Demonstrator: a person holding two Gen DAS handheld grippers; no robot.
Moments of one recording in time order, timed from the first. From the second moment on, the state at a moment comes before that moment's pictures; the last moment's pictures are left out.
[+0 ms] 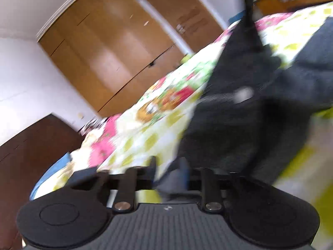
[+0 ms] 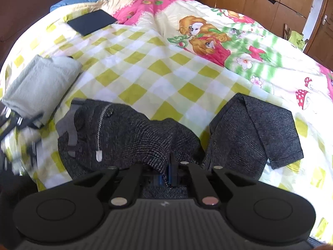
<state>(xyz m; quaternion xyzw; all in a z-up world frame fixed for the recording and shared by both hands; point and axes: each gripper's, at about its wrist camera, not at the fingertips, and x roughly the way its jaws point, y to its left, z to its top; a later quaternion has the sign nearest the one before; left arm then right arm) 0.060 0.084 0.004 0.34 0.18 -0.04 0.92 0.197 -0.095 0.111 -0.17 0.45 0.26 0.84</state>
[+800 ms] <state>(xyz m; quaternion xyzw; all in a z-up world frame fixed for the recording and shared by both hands) 0.125 0.120 -0.068 0.50 0.19 0.07 0.84 0.131 -0.077 0.053 -0.21 0.45 0.29 0.82</state>
